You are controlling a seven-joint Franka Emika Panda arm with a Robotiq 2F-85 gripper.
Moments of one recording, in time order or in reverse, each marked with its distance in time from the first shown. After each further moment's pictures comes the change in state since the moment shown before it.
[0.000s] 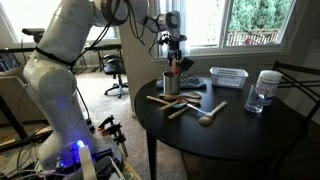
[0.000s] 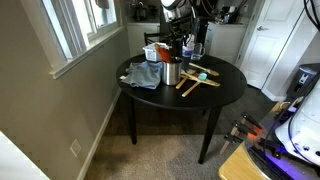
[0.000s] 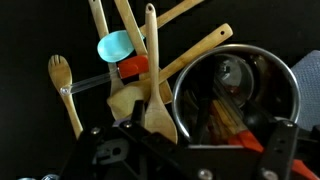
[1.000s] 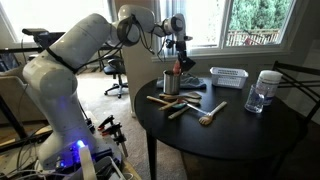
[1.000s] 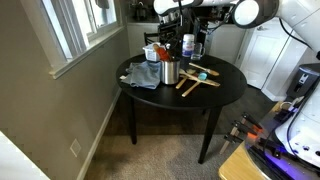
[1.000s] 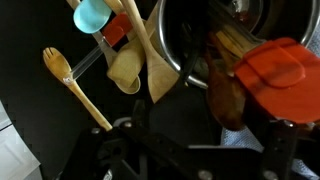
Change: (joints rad) arm 0.021 0.305 -0.082 0.465 -0.007 -0.057 0.290
